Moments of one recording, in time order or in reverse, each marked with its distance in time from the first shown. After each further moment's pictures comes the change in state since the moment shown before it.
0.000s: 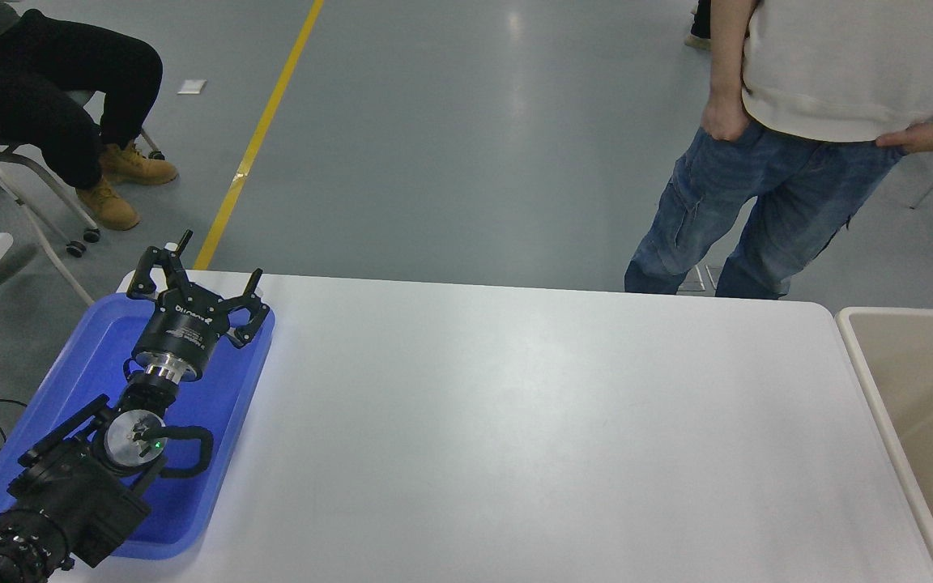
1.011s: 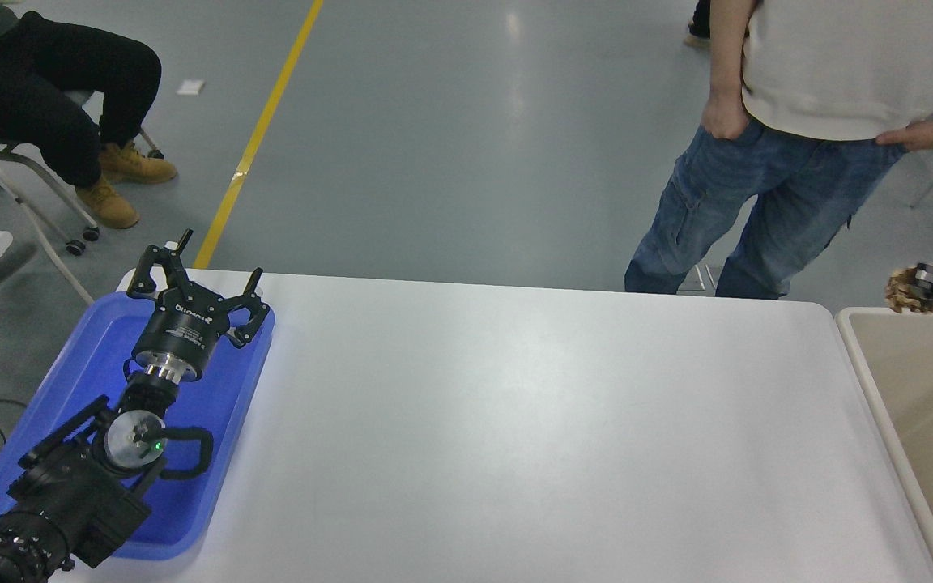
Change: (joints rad) left arm 0.000 0.000 0.000 0.000 0.000 0.000 -0.001; right arm 0.576 -0.131 -0.338 0.340 -0.110 0.231 0.063
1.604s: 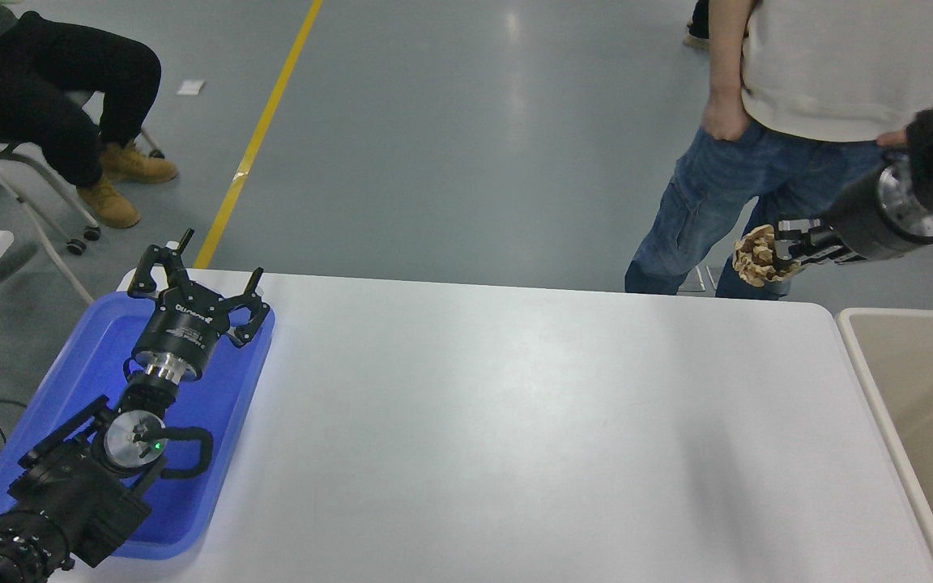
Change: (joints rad) left arm 0.000 0.000 0.000 0.000 0.000 0.000 0.001; right arm 0.566 0.049 -0.117 0.460 -0.216 0.251 0.005
